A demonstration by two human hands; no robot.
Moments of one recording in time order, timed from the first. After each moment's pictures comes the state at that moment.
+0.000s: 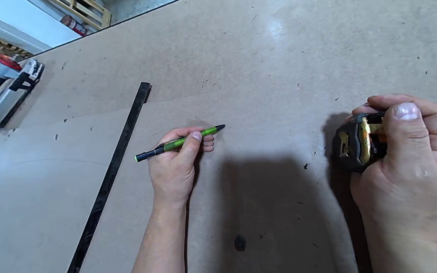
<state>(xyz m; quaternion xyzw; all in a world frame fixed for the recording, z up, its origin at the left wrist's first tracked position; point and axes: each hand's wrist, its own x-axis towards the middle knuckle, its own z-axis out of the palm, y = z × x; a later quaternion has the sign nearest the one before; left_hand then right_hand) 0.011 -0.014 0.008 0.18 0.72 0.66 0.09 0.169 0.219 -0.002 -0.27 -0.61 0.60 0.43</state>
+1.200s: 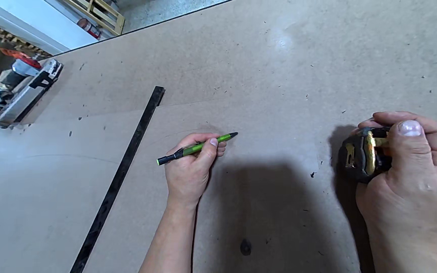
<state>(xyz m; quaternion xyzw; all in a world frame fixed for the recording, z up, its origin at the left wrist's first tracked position) 0.020 -0.012 0.011 0.18 0.77 0.61 0.06 0.172 0.218 -0.001 -0.28 -0.63 0.59 0.42</state>
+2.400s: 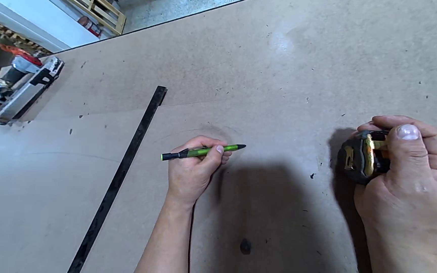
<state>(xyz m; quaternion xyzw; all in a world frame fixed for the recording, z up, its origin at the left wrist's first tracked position) 0.018 -0.022 0.011 0.24 0.74 0.61 0.12 0.171 0.217 -0.001 -0.27 -0.62 0.60 0.42</state>
